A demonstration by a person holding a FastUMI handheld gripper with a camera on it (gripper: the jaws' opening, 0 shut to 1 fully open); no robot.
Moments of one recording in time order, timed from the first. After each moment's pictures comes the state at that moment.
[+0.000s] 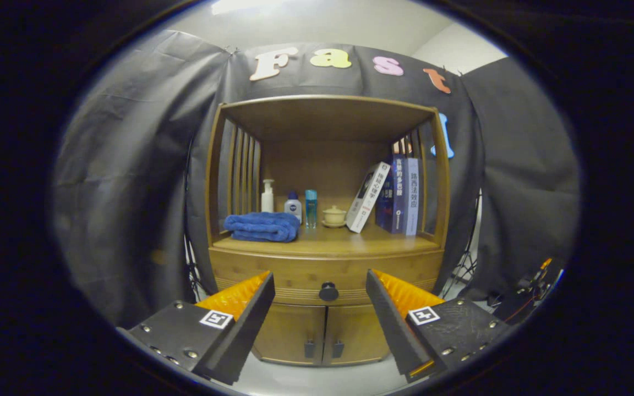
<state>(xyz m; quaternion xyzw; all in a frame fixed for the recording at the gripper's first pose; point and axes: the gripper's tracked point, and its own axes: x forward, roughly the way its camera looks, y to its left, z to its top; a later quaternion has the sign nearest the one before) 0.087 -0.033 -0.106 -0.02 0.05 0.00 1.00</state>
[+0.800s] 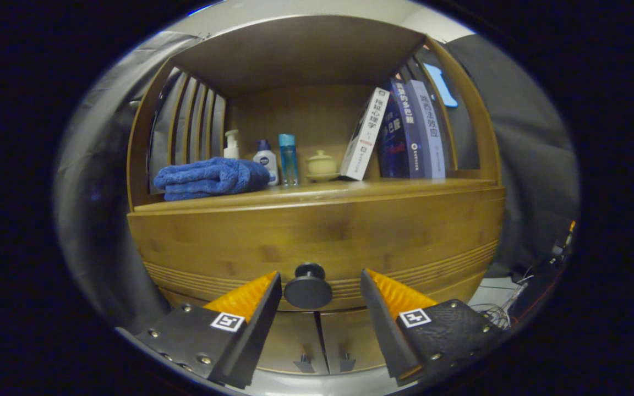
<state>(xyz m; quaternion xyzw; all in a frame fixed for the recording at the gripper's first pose) 0.250 -0.066 -0.244 0.00 0.10 -0.02 1.00</state>
